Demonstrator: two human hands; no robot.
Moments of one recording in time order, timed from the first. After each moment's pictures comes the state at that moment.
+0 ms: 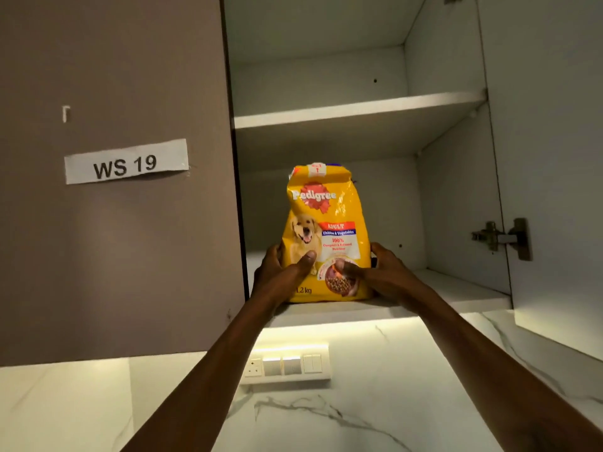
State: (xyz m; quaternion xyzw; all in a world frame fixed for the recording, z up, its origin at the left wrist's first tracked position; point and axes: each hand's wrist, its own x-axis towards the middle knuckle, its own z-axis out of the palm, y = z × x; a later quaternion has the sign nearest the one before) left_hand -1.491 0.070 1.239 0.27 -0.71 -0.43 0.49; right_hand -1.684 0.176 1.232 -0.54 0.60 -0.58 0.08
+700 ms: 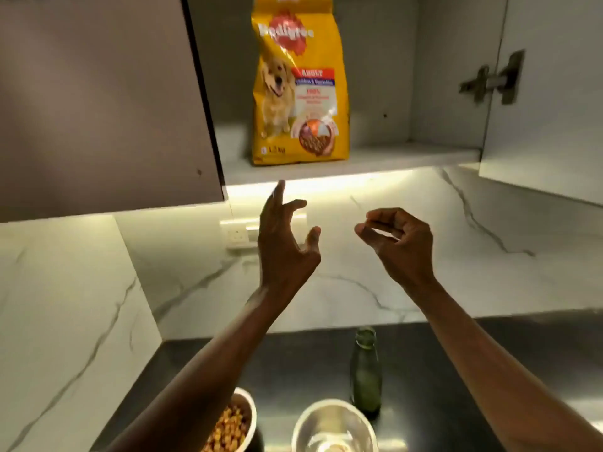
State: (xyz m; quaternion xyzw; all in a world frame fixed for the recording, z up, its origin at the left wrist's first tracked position) left_hand -1.488 0.159 1.057 0.23 -0.77 -0.10 0.59; right_hand -1.649 0.271 1.048 -0.43 0.57 -0.70 -0.04
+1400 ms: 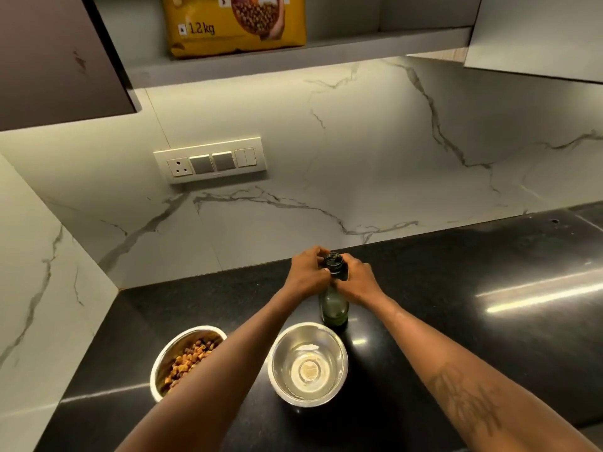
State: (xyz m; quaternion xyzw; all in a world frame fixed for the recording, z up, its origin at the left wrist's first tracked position) left_hand -1.562 0.159 0.858 0.32 -0.85 -0.40 0.12; right_hand -1.667 0.263 0.824 -0.41 0.81 -0.39 0.15
